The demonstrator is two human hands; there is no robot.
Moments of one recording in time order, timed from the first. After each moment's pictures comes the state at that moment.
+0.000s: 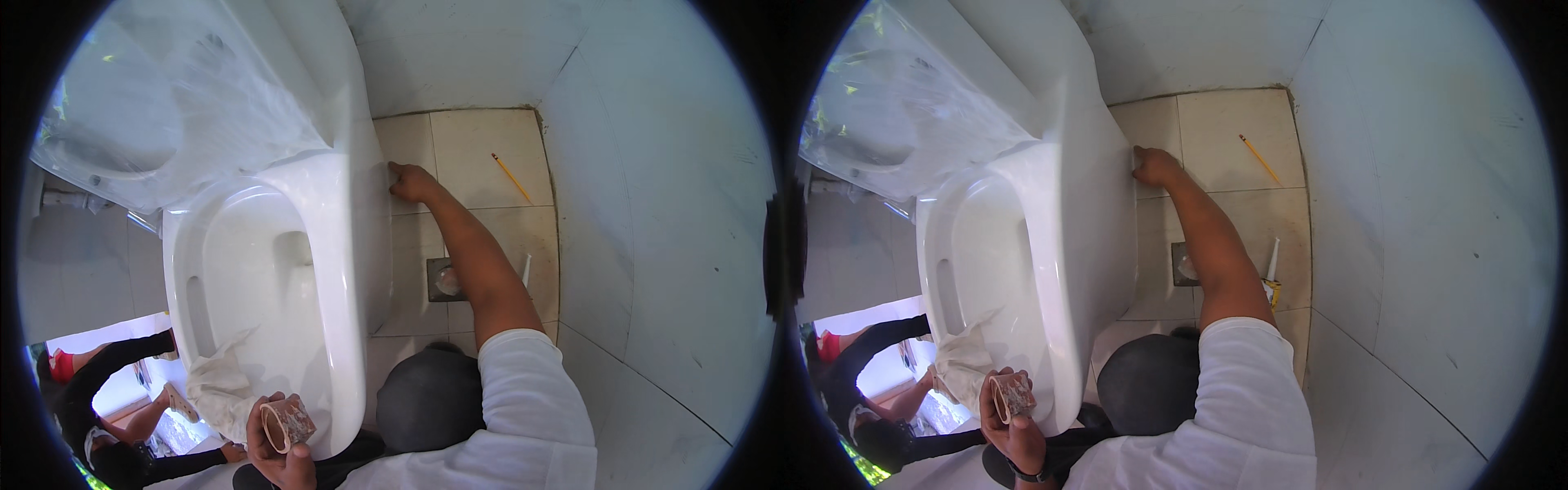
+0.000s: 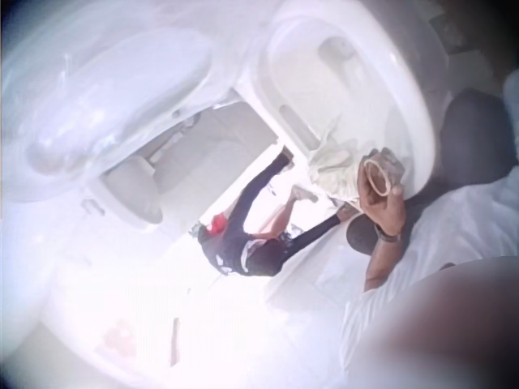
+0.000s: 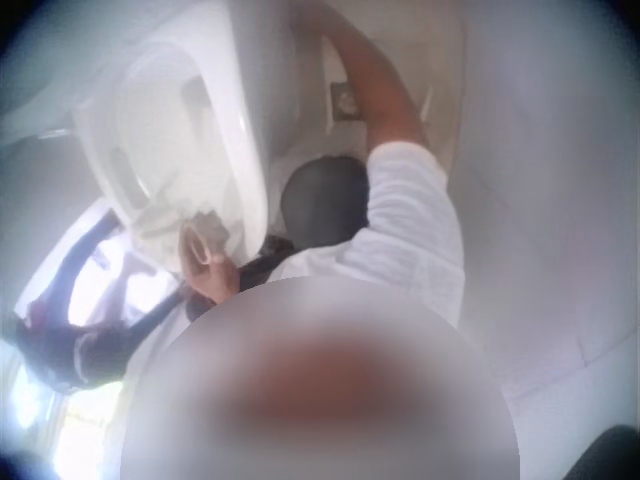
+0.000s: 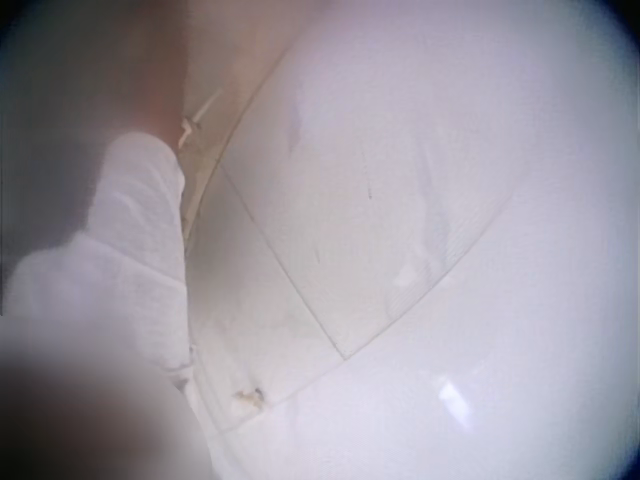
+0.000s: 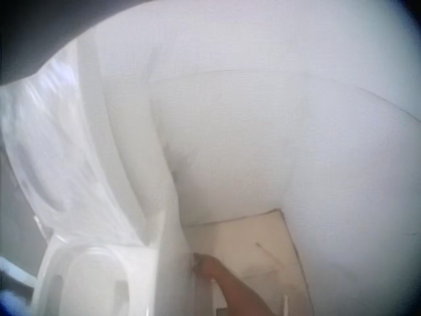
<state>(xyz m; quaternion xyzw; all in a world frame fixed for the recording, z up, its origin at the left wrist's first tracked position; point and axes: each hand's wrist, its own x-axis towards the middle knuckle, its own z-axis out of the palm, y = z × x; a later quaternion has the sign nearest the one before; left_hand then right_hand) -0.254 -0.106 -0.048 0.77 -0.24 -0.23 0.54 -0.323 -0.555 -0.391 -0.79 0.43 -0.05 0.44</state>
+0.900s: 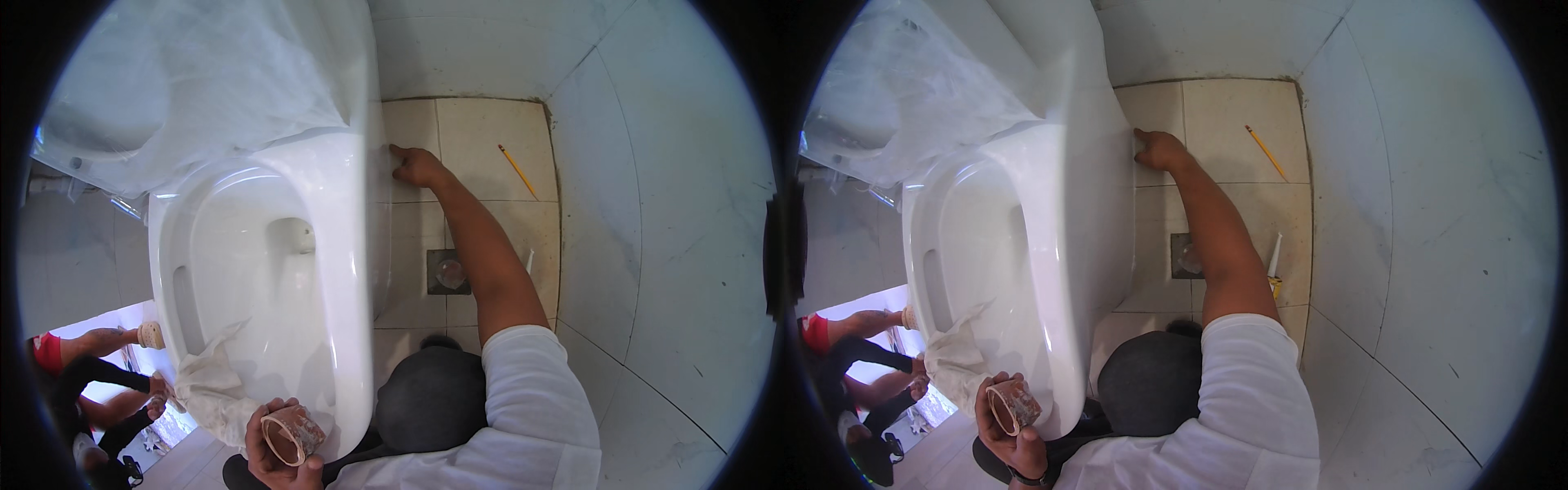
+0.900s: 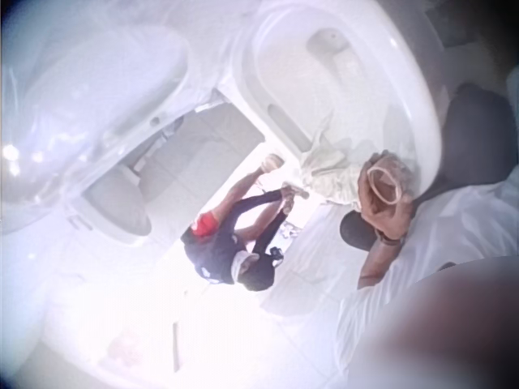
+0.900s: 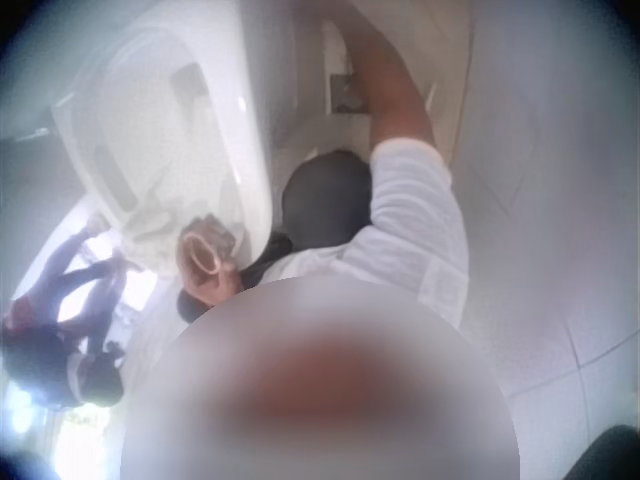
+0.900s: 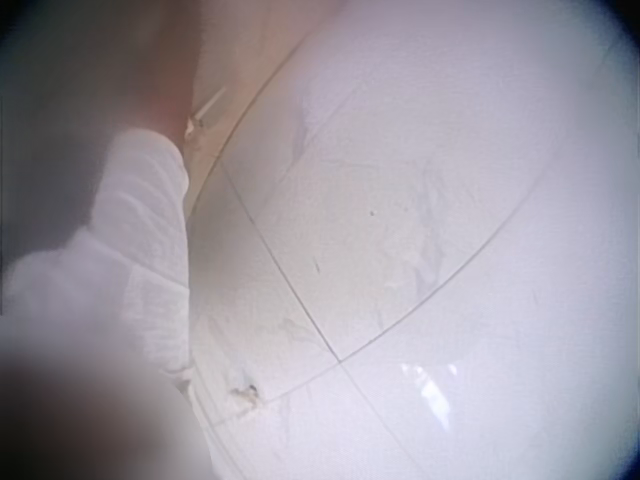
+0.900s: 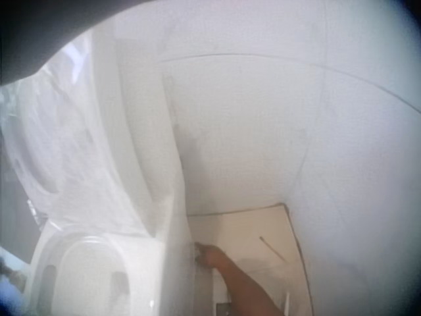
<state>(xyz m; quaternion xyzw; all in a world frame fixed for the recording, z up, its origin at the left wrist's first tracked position) -0.257 -0.104 -0.044 0.78 -0.27 -0.23 0.51 -0.324 -0.564 -0.389 -0.78 0.44 -0.02 0.44</state>
